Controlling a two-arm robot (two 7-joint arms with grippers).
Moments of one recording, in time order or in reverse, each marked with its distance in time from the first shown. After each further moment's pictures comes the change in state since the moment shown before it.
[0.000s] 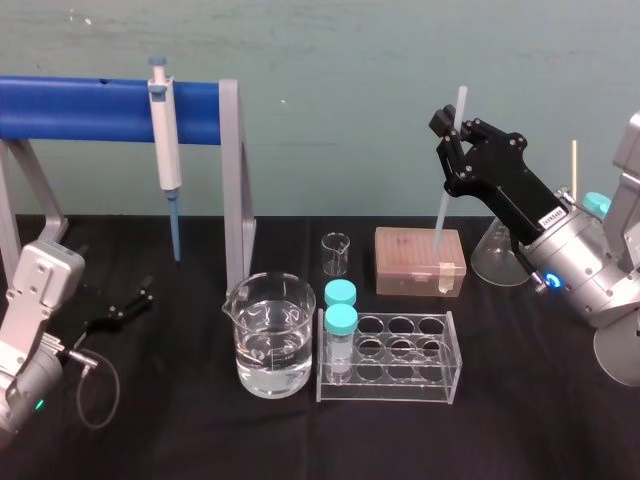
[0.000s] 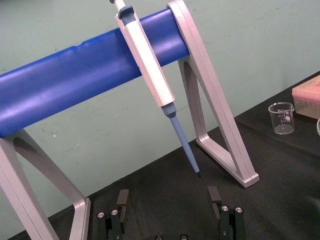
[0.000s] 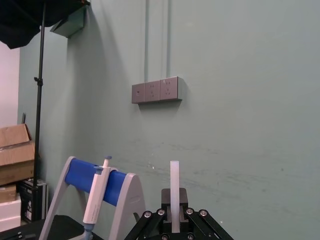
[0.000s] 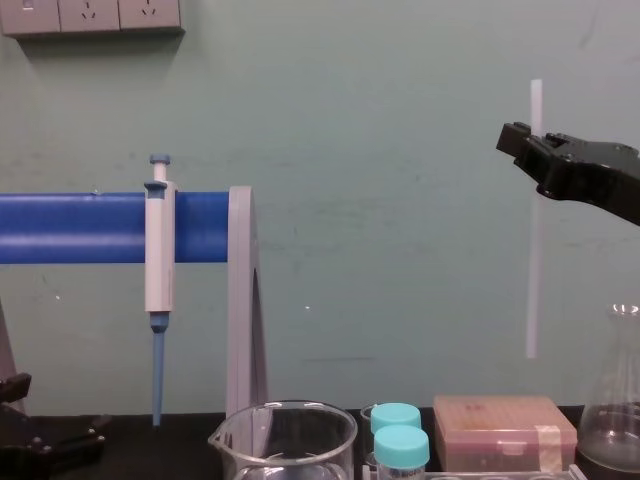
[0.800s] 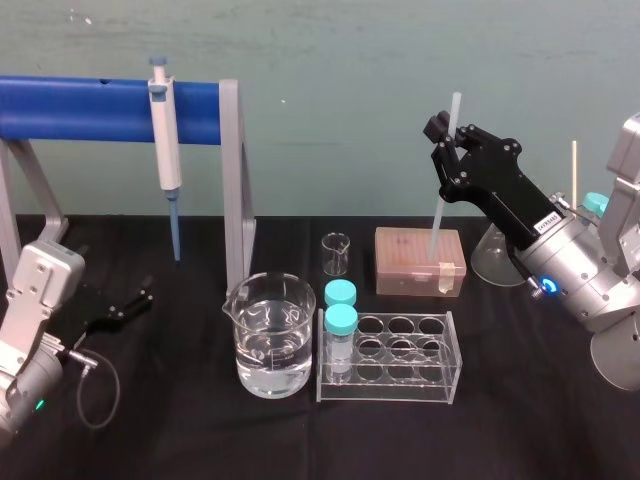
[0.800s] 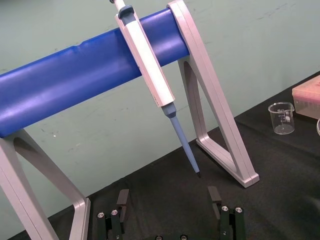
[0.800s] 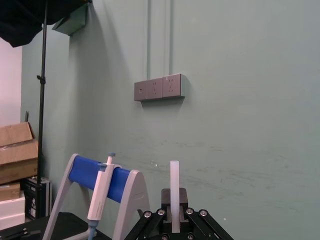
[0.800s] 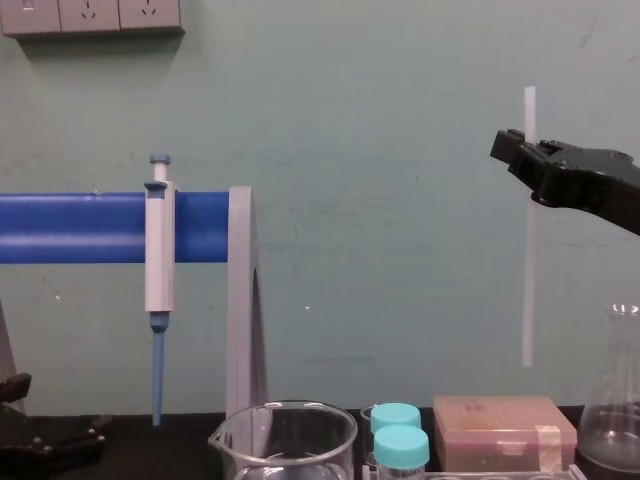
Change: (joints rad) left arm 0.000 0.000 0.000 0.000 0.000 0.000 0.000; right arm -0.008 -0.004 -0.003 -0.005 -0.004 0.008 0.003
